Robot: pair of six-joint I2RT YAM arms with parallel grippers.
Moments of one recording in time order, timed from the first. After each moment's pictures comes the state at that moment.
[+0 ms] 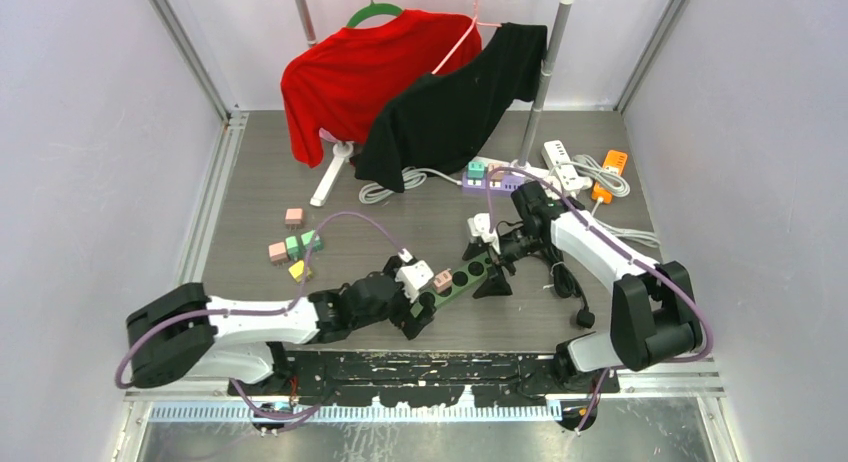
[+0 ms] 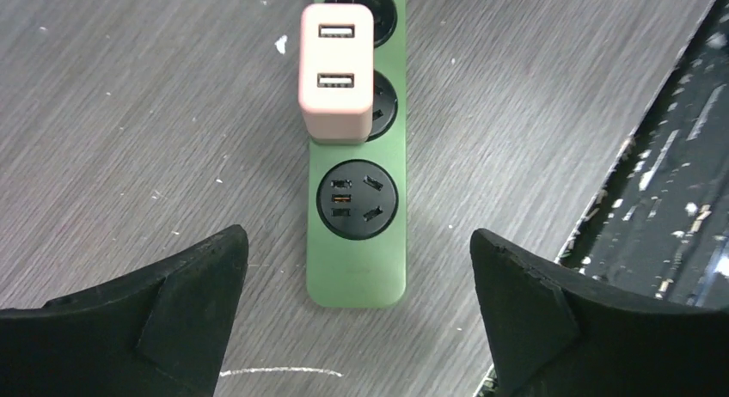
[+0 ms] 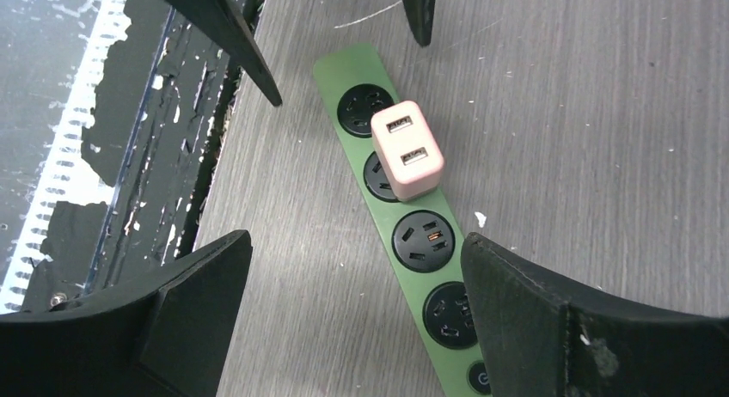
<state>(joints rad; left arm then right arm) -1.15 1.30 0.47 0.27 -0.13 -0.12 0.30 1.40 0.90 -0.89 -1.08 -1.30</state>
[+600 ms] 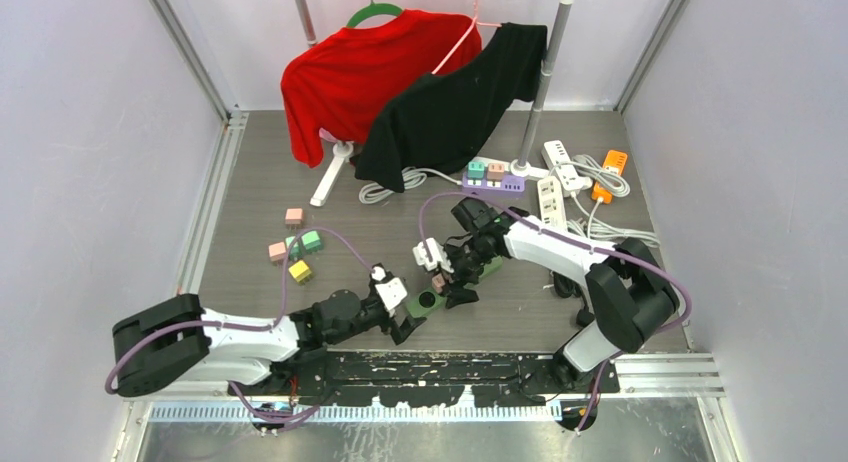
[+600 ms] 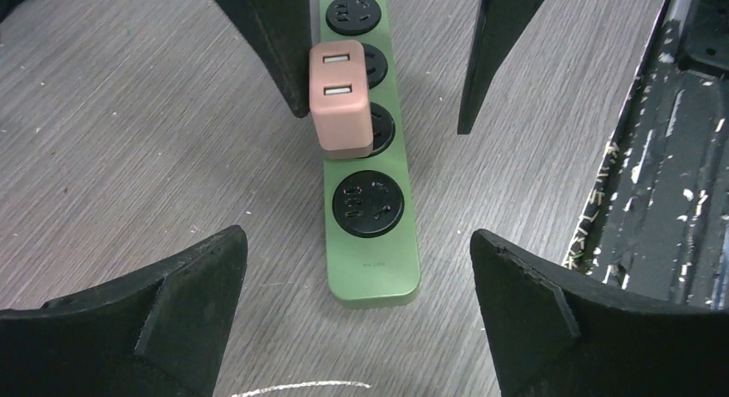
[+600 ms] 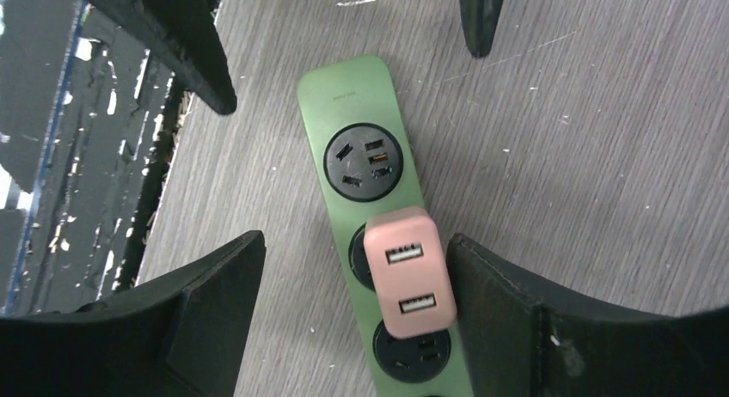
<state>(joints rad) -1.15 1.13 0.16 0.73 -0.11 0.03 0.64 1.53 0.94 -0.65 -0.79 -1.08</state>
